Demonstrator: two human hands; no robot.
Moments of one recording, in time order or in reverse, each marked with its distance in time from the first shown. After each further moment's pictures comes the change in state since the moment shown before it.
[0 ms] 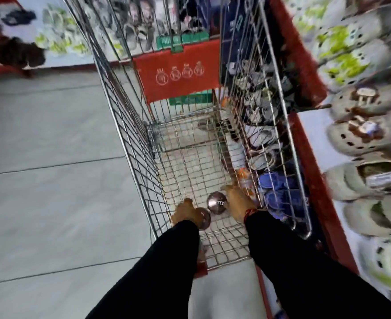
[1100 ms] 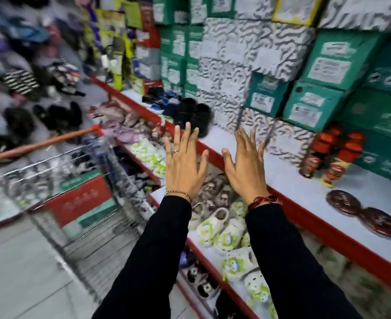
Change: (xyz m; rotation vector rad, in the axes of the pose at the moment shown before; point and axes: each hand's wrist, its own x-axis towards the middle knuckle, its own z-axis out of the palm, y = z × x) left_hand -0.494 0.219 -0.064 0.156 0.813 1.502; right_hand -0.519 0.028 -0.273 -0.007 1.441 0.121
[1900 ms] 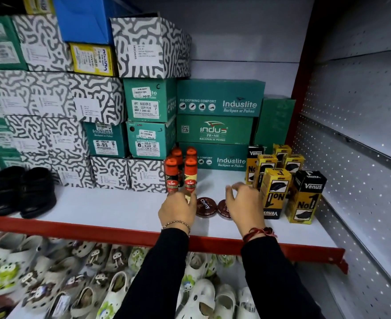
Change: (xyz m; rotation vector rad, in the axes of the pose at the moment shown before) left_hand -0.011 0.254 0.102 -0.407 -0.520 0.146; right_hand -0.092 0.169 -0.178 -0.291 0.328 0.880
